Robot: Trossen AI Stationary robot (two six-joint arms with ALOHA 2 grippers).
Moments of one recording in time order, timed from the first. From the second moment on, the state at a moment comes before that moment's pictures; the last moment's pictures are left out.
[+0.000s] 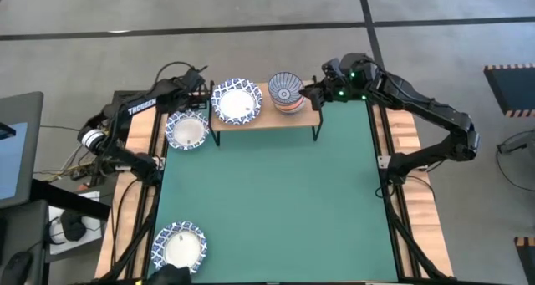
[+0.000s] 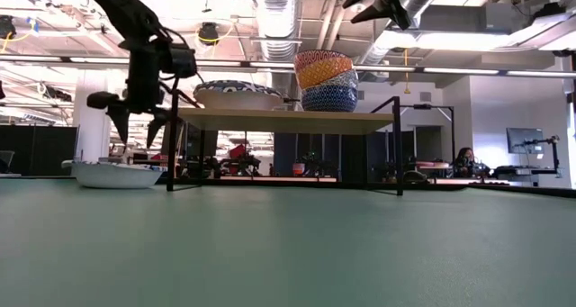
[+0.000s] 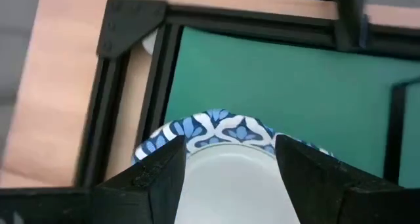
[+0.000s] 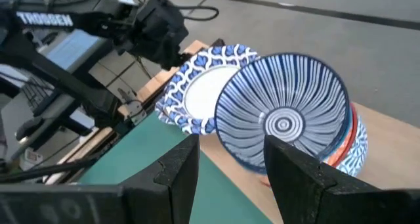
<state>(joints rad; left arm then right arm) 0.96 1.44 0.98 -0.79 -0.44 -0.72 -0.46 1.28 1.43 -0.58 -0.05 0.47</state>
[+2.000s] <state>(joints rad) 0.92 1.49 0.94 -0.67 -0.45 -1.71 -0.56 1.28 1.43 -0.64 -0.05 0.28</state>
